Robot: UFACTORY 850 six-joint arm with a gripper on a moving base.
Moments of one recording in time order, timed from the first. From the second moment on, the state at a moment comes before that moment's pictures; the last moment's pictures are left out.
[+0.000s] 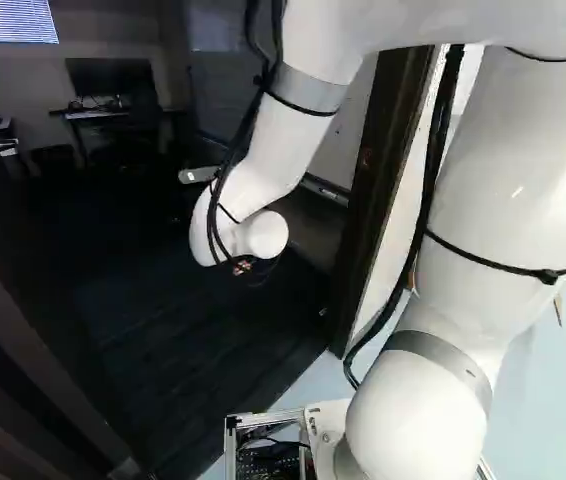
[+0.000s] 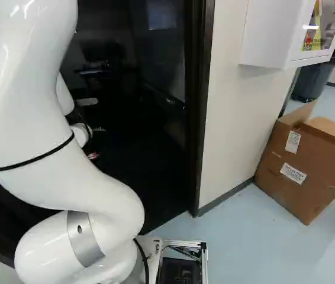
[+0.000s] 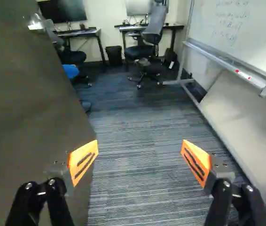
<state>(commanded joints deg) 37.6 -3.7 -26.0 8.9 46.7 0.0</state>
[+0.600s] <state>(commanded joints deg) 34.2 4.4 -17.8 7.9 48.0 0.0</state>
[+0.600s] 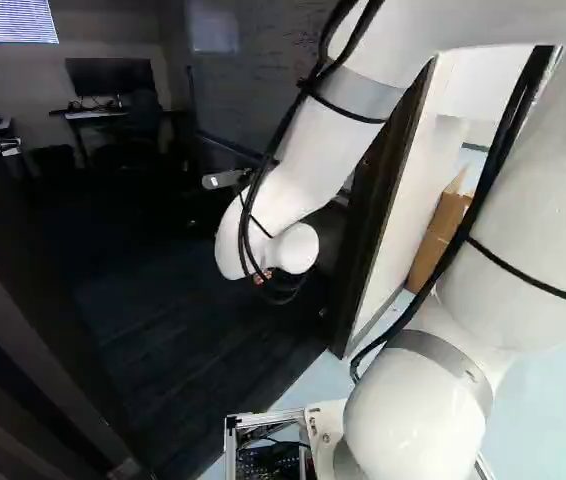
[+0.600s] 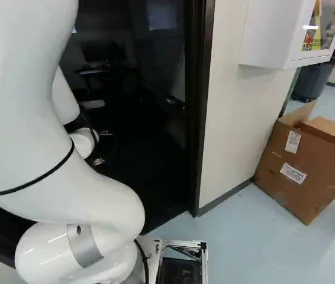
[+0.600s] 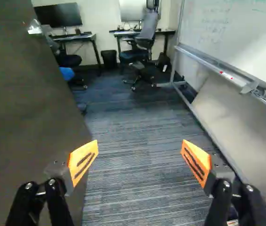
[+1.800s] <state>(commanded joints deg) 21.7 10.8 -11.8 7.9 48.0 0.0</state>
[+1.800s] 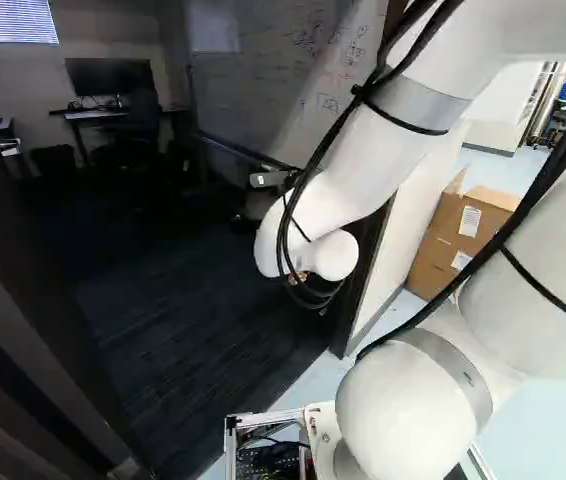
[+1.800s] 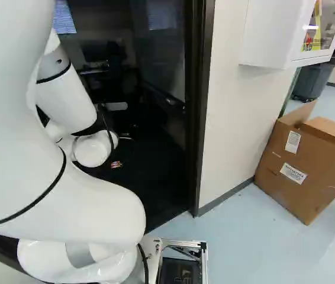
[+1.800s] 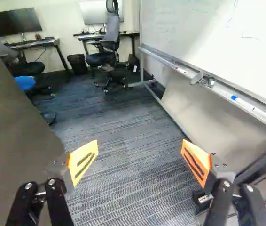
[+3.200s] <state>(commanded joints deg) 7.3 11.1 -11.4 7.9 48.0 0.0</state>
